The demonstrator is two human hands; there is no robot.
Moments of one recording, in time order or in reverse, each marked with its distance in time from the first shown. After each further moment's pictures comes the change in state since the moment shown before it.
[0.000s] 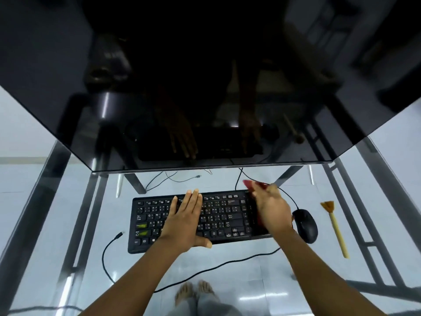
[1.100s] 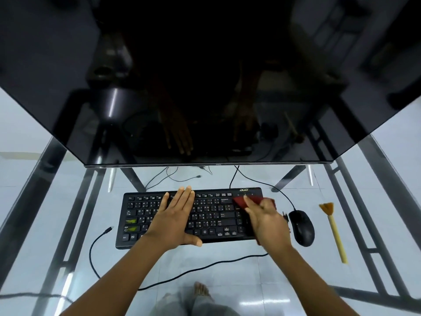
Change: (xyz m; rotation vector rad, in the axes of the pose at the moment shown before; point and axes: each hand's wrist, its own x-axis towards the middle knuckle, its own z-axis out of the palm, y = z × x) left_hand 0.000 0.007 0.001 -0.001 0.053 -0.016; right_hand -0.028 0.023 0.005 -0.040 0.054 -0.220
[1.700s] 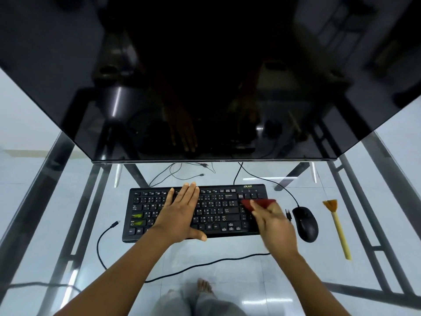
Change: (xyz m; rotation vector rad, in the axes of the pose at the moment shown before) left_hand 0.005 0.004 -0.004 0.001 -0.016 -0.007; right_hand -0.016 0.004 -0.002 0.123 -0.001 0.091
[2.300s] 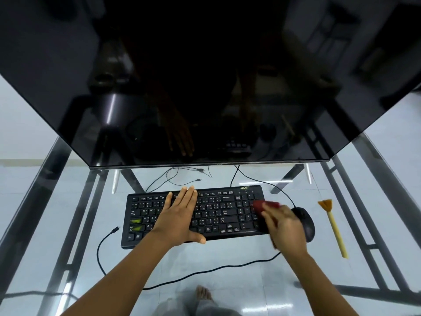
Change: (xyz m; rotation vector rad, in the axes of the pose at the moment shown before) left_hand -0.008 -0.002 0.007 -0.017 0.003 -0.002; right_hand -0.009 0.024 -0.004 -0.020 0.058 0.059
